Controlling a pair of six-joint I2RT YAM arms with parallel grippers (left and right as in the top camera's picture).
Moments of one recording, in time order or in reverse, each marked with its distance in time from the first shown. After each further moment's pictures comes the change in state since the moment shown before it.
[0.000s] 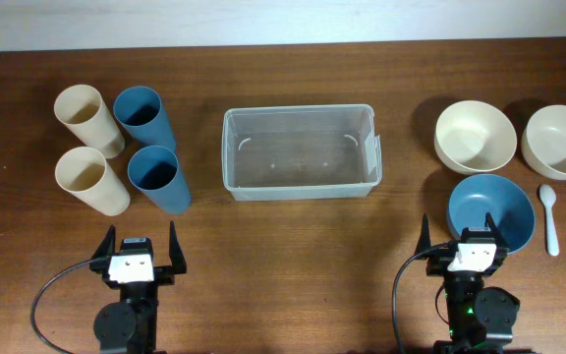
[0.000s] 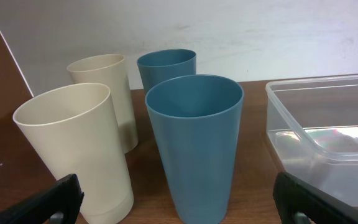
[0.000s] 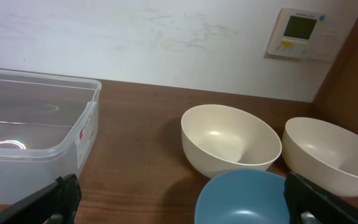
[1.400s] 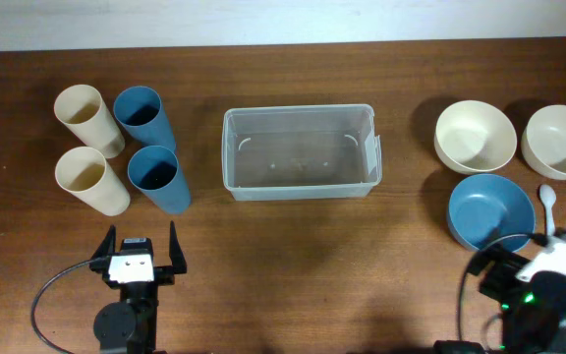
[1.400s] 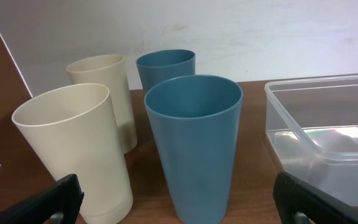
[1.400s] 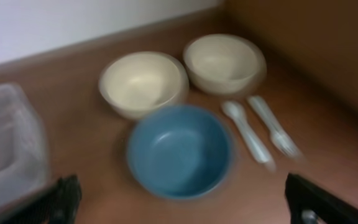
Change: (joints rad) left arm 0.000 -0.001 0.000 0.000 0.004 0.000; right arm 0.000 0.398 0.845 -0.926 0.366 0.349
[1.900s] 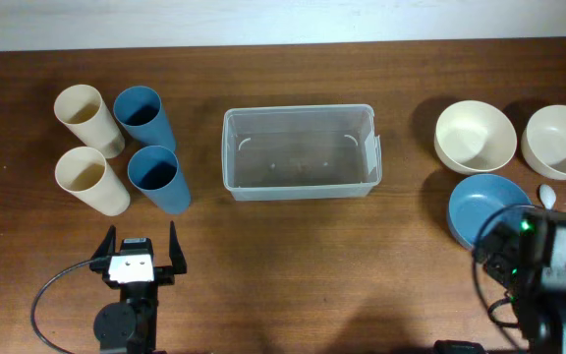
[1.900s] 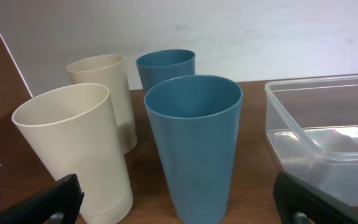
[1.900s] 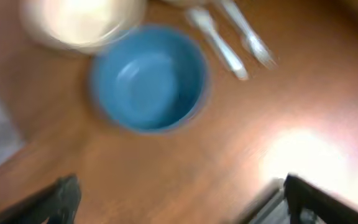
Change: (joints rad) left arm 0.000 0.000 0.000 -0.001 0.000 0.000; right arm -0.037 0.395 0.251 -0.381 0.036 0.435
